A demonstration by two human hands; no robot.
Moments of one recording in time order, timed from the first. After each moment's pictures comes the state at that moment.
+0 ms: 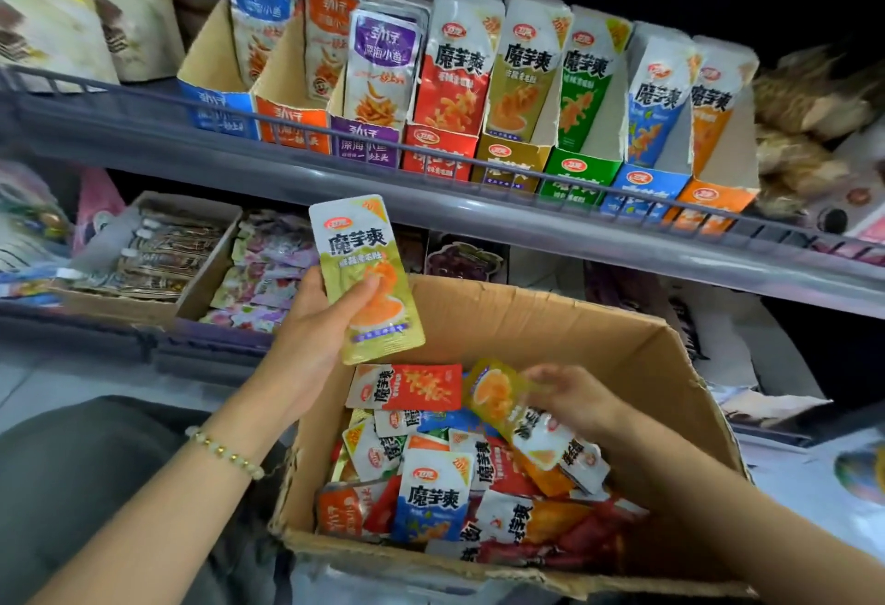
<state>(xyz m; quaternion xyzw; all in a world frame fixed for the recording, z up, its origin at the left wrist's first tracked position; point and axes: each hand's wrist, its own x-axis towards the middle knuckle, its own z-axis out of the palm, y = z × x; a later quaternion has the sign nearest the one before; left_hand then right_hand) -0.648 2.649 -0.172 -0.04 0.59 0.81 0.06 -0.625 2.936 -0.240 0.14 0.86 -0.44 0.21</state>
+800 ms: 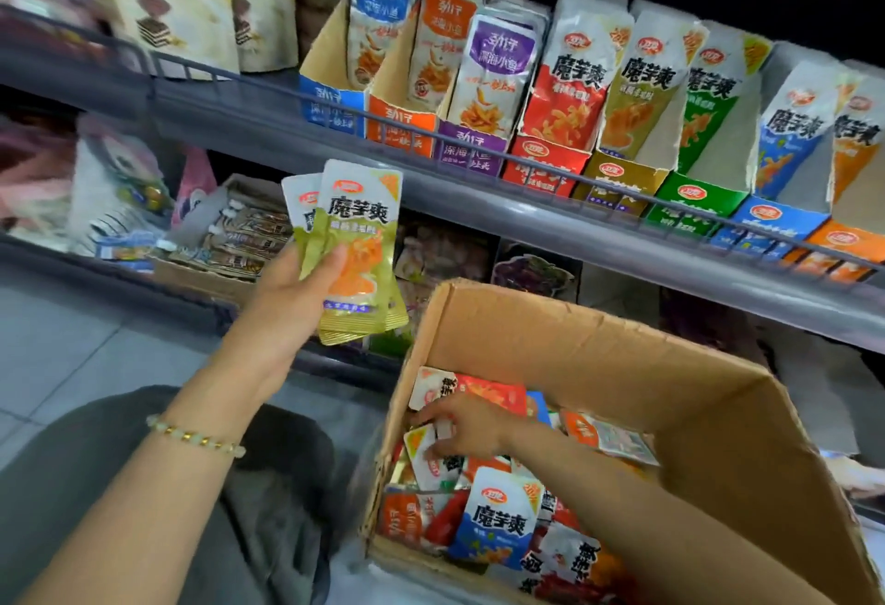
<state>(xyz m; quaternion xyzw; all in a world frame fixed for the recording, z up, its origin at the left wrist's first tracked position) -0.661 2.557 -0.169 -0.12 0.68 0.73 -0.02 -0.668 2.782 -0.292 -0.21 0.88 -0.24 0.36</state>
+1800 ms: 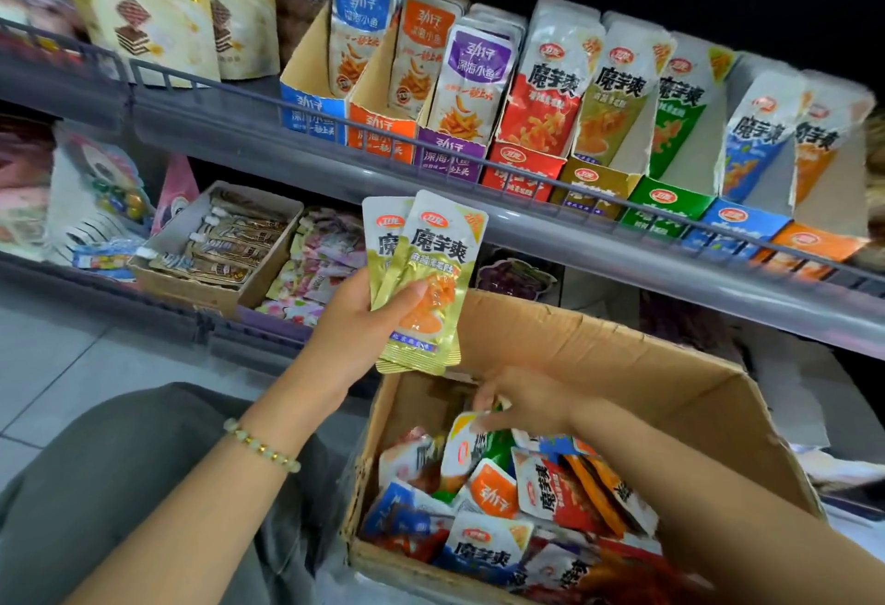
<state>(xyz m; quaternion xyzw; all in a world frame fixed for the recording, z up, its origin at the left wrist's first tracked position) -0.650 2.617 -0.161 -0.02 0.69 0.73 0.02 -0.679 2.843 -0.231 -0.26 0.90 -0.20 0.30</state>
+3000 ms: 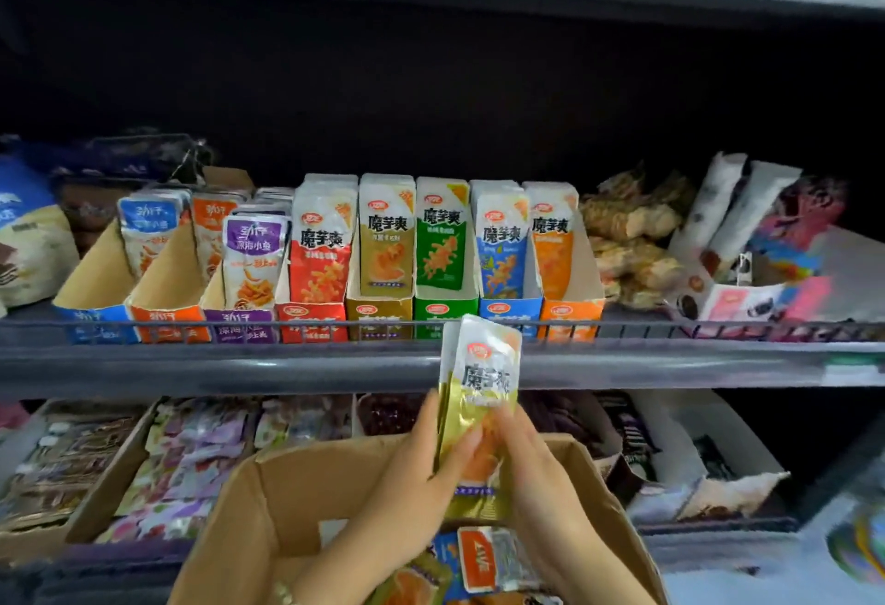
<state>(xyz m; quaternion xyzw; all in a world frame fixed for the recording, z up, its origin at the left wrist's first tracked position) -0.644 2.806 -0.137 0.21 0.76 0.59 0.14 -0.612 2.932 -0.145 0.13 0.61 -0.78 -0.04</state>
